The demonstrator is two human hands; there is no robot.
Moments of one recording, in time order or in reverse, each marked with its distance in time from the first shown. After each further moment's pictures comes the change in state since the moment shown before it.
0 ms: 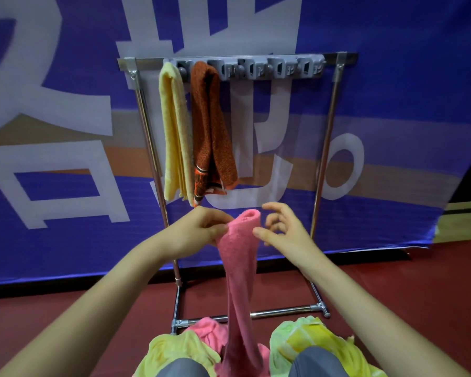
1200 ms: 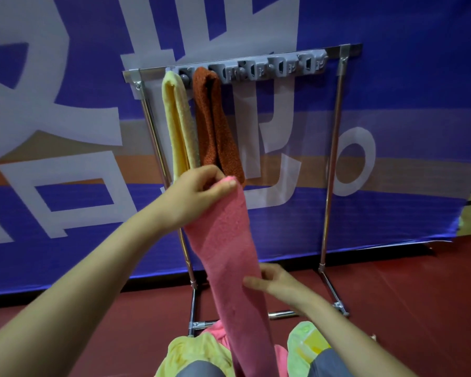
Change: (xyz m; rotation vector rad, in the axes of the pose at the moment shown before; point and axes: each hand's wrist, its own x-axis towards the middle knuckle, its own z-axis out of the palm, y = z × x) left_hand 0.006 0.043 -0.031 0.269 0.338 0.128; right_hand -0.022 0.066 0.028 0.174 -0.337 0.227
